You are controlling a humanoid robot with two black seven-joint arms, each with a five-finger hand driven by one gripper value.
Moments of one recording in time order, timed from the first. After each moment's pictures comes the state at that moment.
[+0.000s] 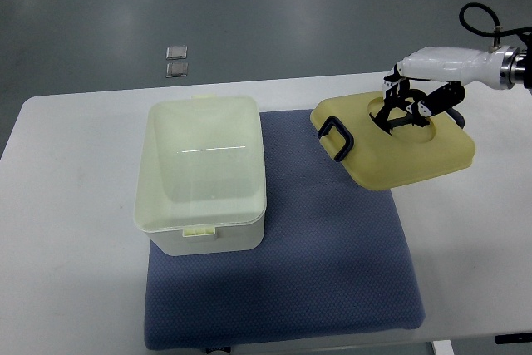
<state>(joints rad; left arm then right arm) 0.04 0.00 -0.01 -0.19 0.02 -0.02 0.02 1.30 -0.78 -0.19 1.11 -1.31 0.02 0.55</state>
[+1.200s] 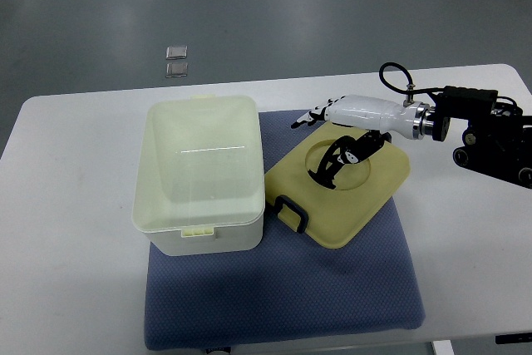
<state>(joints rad) 0.04 0.00 -0.02 -0.19 0.01 -0.02 0.02 1.12 -0.51 -0.08 1.01 -1.27 -0.12 0.54</state>
